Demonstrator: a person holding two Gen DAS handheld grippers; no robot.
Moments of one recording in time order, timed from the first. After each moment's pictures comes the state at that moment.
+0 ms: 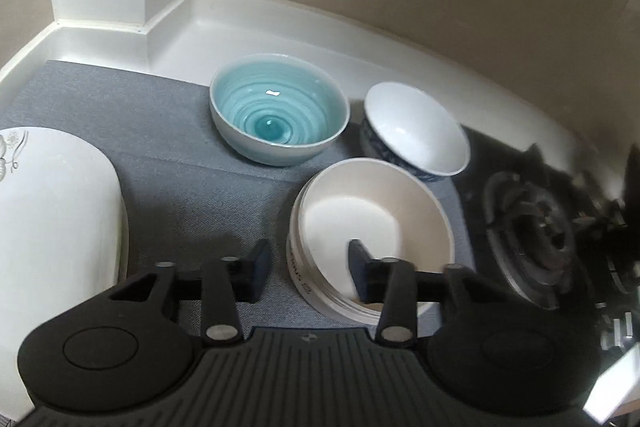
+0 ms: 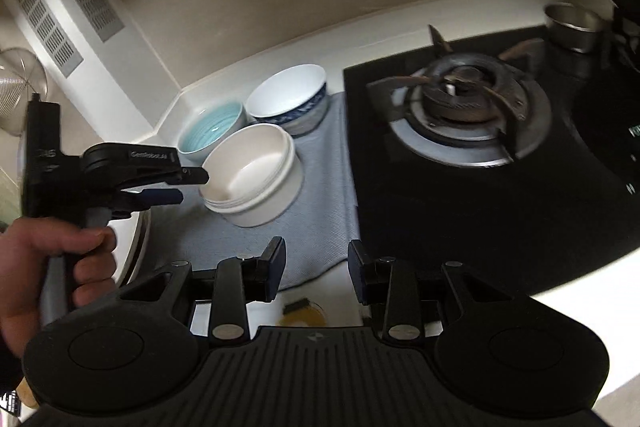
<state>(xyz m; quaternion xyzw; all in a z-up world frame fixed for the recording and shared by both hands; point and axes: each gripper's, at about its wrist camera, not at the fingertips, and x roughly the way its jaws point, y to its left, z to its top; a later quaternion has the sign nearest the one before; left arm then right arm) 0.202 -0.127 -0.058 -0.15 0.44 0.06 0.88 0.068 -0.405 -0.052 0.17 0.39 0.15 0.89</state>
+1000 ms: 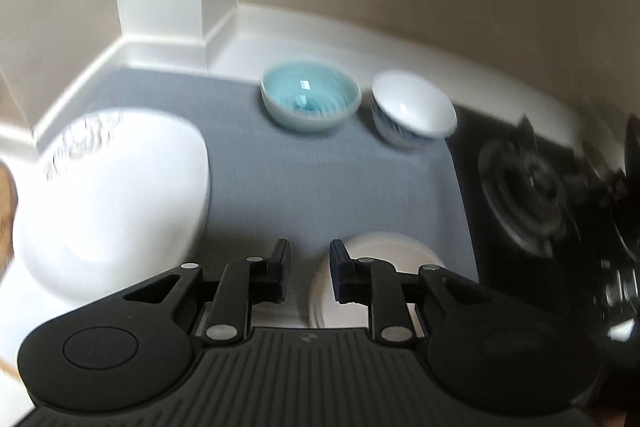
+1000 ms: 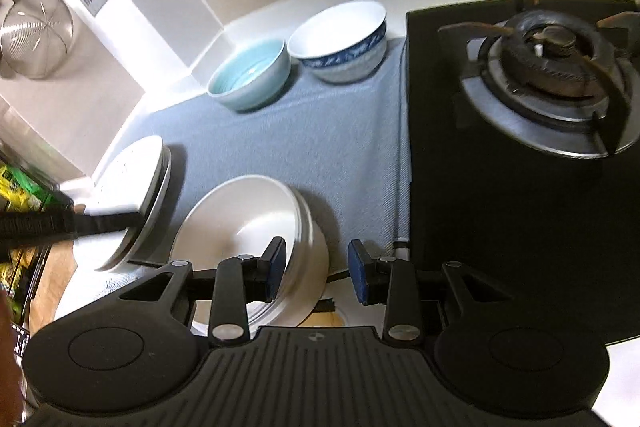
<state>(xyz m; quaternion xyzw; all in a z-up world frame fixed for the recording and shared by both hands) 0.108 -0.137 0.002 -0.12 0.44 0.11 0.89 0.127 -0.376 -0.089 0.14 0.46 0.25 0.84</state>
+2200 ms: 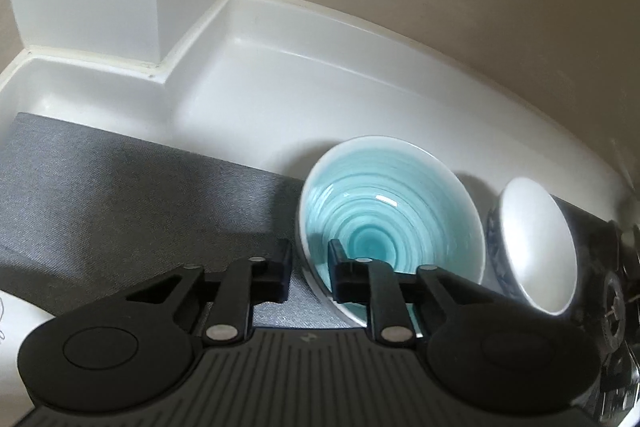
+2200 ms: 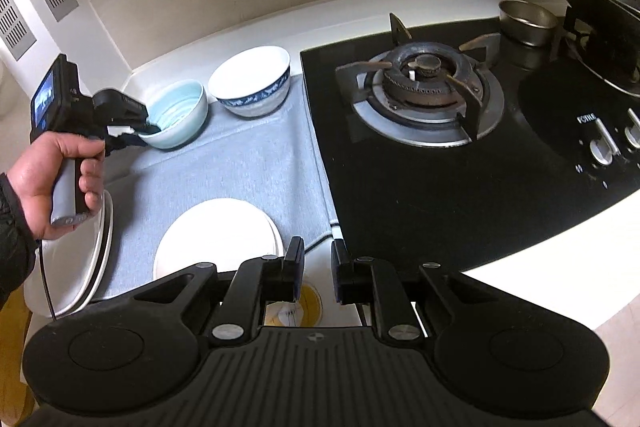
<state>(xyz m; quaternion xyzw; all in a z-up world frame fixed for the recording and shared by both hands) 0.308 -0.018 -0.077 -0.17 0.47 0.07 0.87 0.060 -0.368 -0.024 0.13 0.44 0.05 0.89</state>
